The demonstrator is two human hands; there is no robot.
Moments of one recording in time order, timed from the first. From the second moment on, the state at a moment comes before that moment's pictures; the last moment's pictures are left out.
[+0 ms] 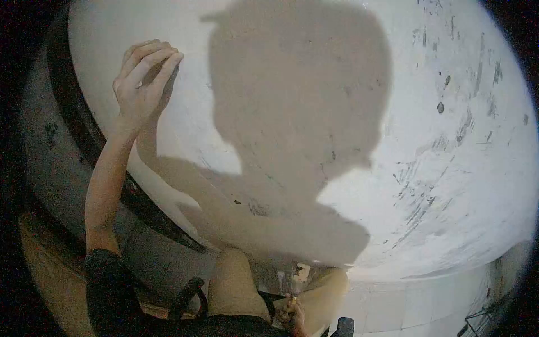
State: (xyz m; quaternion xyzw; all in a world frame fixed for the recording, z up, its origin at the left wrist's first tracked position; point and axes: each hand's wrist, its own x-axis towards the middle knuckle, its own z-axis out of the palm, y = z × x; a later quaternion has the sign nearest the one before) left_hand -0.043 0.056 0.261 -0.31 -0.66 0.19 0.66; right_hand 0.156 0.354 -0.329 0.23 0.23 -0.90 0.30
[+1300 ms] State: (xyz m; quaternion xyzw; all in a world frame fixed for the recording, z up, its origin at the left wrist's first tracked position) left_hand -0.035 0.048 0.268 -0.31 -0.67 0.17 0.65; right_hand 0.147 0.358 -0.260 0.24 0.33 -0.87 0.30
